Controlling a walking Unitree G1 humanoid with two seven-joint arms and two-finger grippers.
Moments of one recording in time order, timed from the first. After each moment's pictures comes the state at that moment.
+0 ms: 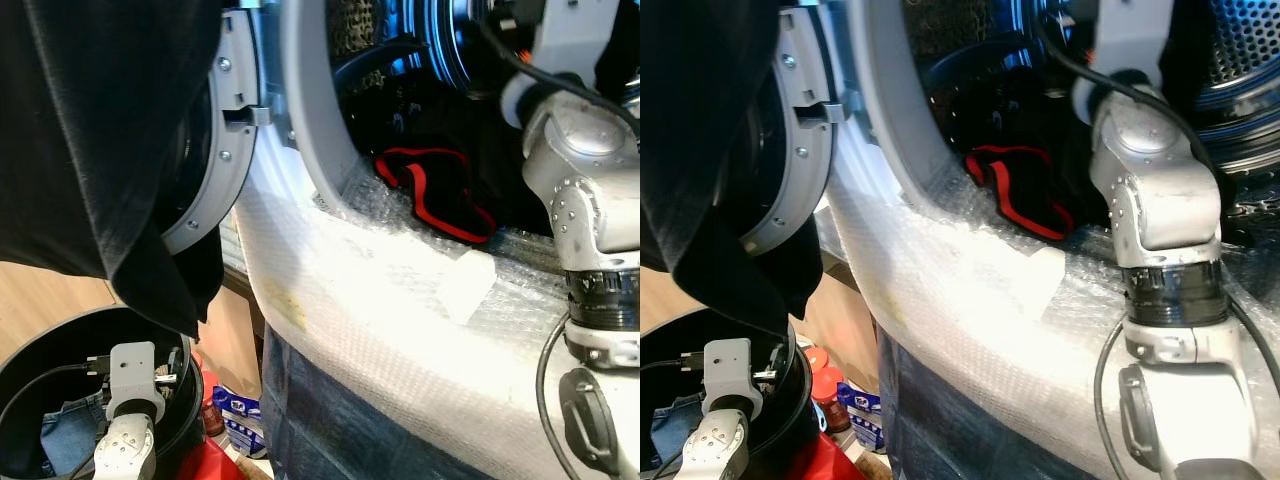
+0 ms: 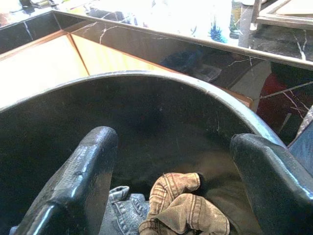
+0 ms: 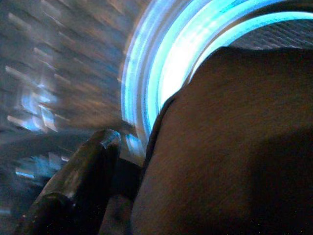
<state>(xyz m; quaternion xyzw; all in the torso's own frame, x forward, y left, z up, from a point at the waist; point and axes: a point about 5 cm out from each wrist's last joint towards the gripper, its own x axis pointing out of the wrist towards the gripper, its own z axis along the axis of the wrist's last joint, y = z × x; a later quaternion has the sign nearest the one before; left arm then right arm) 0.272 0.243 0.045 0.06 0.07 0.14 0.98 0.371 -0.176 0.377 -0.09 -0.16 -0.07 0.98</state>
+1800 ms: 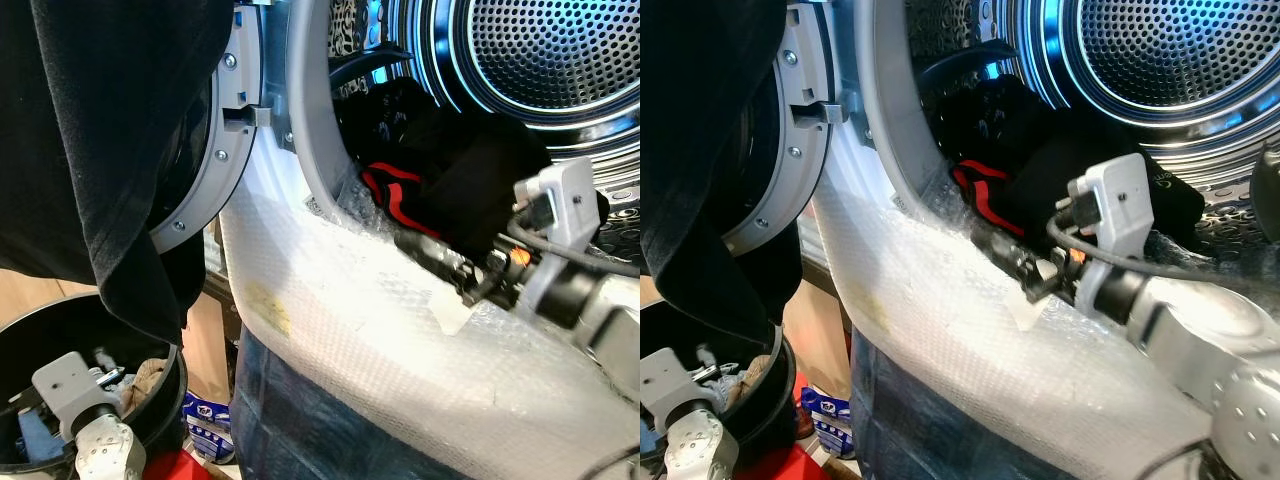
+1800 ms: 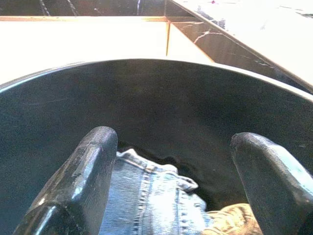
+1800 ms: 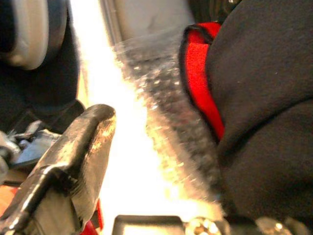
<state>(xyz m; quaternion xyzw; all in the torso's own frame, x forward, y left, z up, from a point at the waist) 0.258 0.283 0.052 -0.04 0.00 0.41 0.91 0.235 -0.154 0.288 -0.03 0.07 0.35 0.94</state>
